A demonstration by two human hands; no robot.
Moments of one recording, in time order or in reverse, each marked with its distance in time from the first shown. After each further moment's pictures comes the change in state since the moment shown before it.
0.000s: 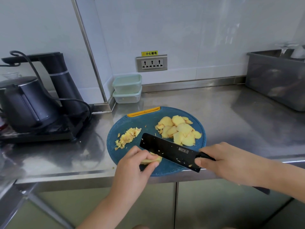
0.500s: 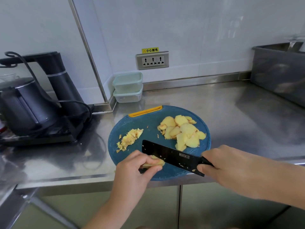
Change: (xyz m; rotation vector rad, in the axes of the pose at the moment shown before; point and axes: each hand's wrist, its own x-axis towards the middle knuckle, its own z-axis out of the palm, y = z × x) left_hand 0.003 -0.003 -0.002 -0.153 0.016 -0.021; right_hand -0.002 -0.026 -0.001 -0.262 -0.040 0.055
